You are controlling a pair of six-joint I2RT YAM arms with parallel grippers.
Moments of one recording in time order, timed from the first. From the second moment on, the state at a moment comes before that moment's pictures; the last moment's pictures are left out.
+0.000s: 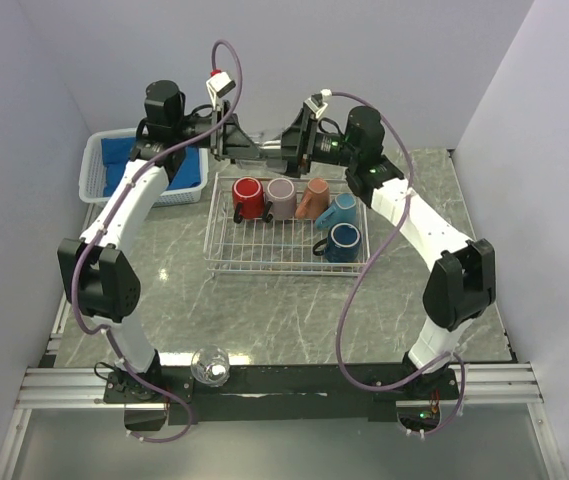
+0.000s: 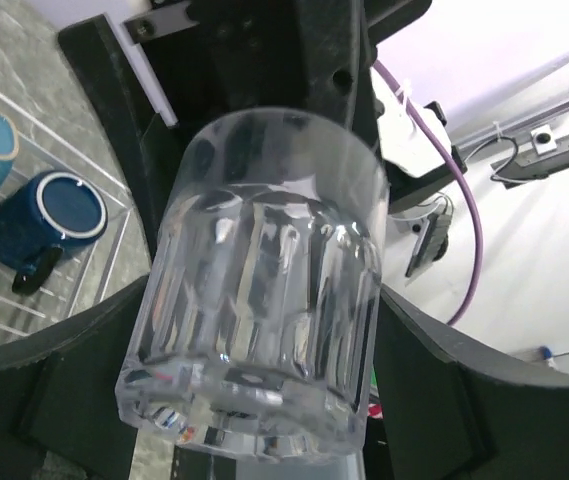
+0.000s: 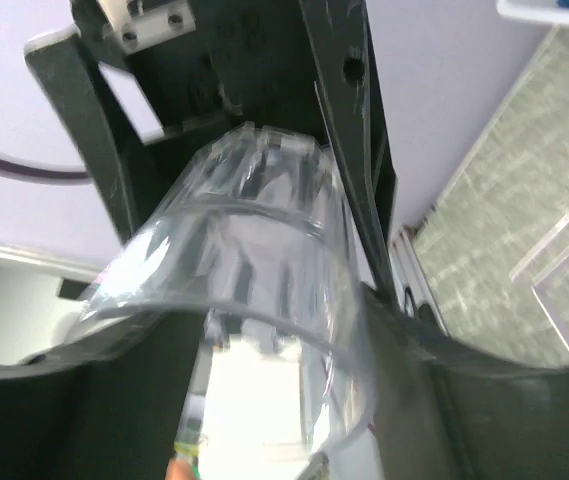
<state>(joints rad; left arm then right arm) -0.23 1.77 1.76 0.01 1.36 -0.90 0.42 1.73 1.57 0.22 -0.95 1.27</state>
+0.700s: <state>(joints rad) -0.25 1.93 2.26 -0.89 0.99 -0.05 0.11 1.35 1.46 -0.46 -0.72 0.93</state>
